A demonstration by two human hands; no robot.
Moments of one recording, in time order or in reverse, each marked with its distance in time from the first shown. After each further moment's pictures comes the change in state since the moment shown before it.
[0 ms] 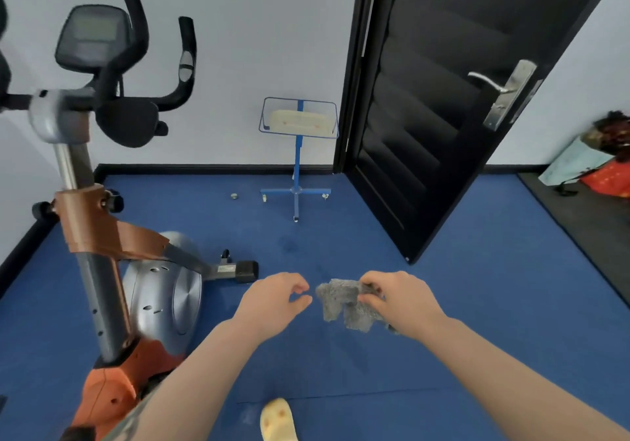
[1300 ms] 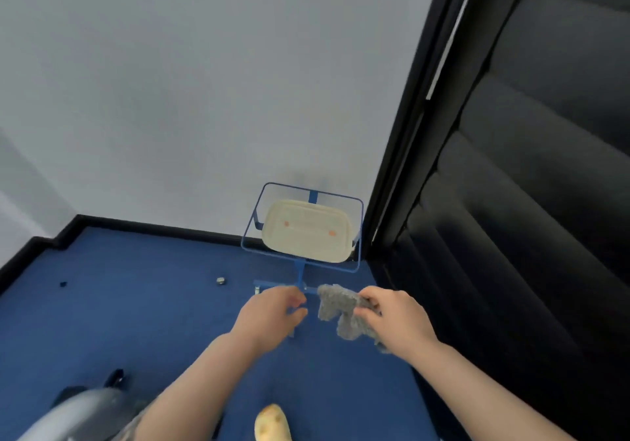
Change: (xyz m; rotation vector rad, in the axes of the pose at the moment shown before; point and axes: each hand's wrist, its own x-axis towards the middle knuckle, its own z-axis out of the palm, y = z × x) left_hand 0.561 -0.022 -0.186 -0.118 0.062 -0.219; right_hand 0.586 0.129 -0.168 0.158 -0.013 -0.027
